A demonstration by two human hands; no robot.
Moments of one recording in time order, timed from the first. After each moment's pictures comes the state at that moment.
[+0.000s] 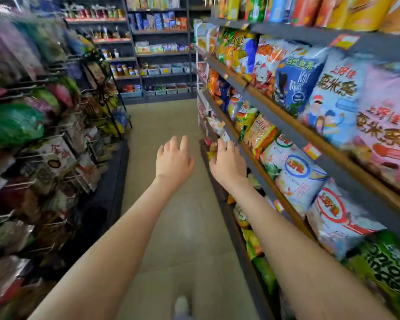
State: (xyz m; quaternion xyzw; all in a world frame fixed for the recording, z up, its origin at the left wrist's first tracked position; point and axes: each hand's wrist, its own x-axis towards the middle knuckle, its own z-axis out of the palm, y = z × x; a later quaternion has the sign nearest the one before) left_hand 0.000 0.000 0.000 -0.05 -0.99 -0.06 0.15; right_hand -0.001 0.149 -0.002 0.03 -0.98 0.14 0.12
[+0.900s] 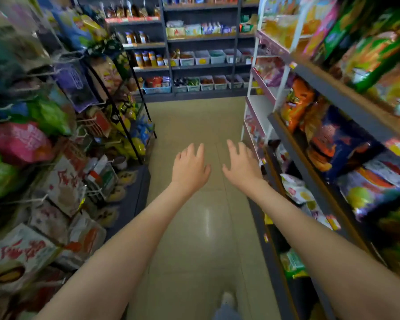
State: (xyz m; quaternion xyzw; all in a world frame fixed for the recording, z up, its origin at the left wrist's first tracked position) left_hand -0.725 -0.222 -0.065 -0.02 -1.00 -0.05 0.07; right_hand -0.754 -0.070 -0.070 0.12 -0.98 0.13 0.03
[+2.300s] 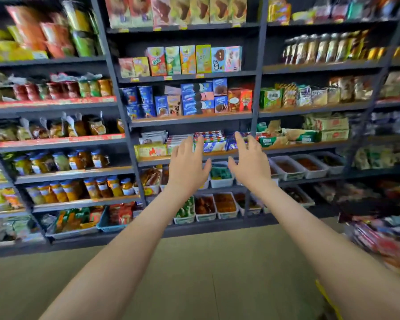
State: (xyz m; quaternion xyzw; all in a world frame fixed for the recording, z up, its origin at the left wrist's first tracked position) left_hand -2.227 -0.387 0.117 -0.06 -0.96 -0.02 0.29; right_hand -2.268 -0.220 0.108 0.09 -0.95 0.14 0.26
